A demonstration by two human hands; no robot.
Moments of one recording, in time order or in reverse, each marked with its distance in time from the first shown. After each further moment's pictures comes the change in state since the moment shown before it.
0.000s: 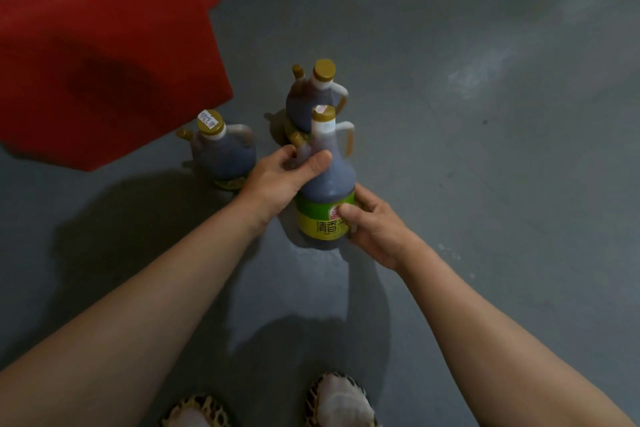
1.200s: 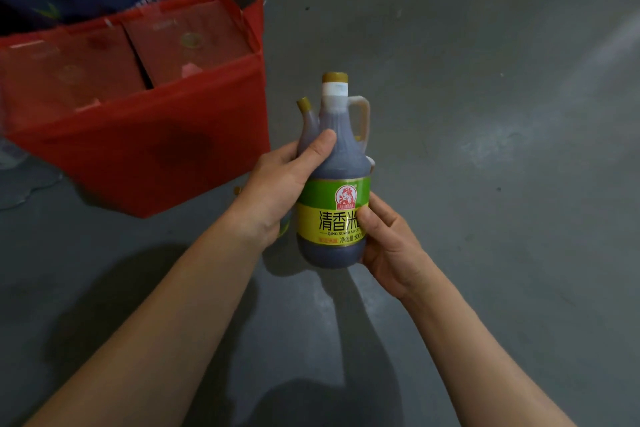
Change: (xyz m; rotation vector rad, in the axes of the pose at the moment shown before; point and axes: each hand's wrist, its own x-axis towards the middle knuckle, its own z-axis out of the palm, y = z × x) left_hand -0.043 0.107 -0.043 -0.287 0.043 0.118; right_hand -0.010 -0.075 0.079 0.007 -0.037 -0.179
